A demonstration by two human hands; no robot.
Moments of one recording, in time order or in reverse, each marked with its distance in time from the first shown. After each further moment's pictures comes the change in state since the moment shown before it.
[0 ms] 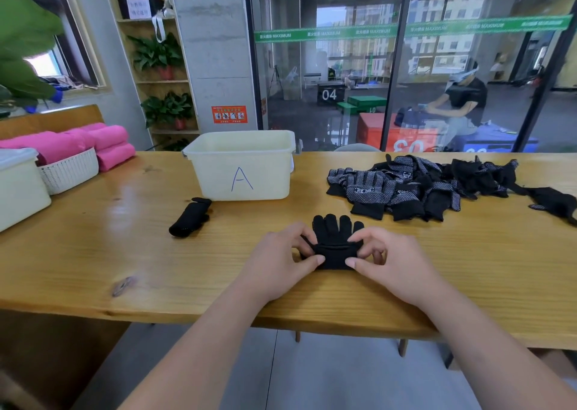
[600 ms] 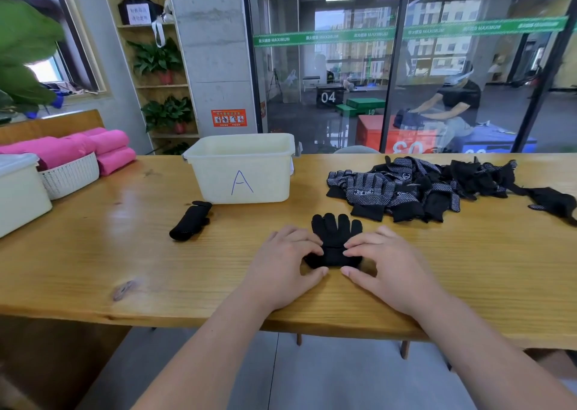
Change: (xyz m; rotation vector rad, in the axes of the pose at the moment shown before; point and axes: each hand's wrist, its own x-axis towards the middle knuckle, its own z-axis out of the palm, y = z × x) left_hand 0.004 -0.009 0.012 0.392 0.042 0.254; right_hand -0.002 -0.002 0.004 -0.549 0.037 -0.182
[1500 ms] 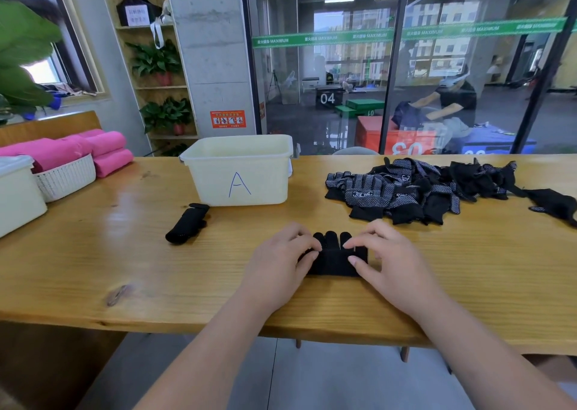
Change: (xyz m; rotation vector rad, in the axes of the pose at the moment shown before) left_hand 0.001 0.001 0.003 -0.104 0.123 -0.033; right_hand 0.000 0.001 -0.001 0.210 0.085 0.094
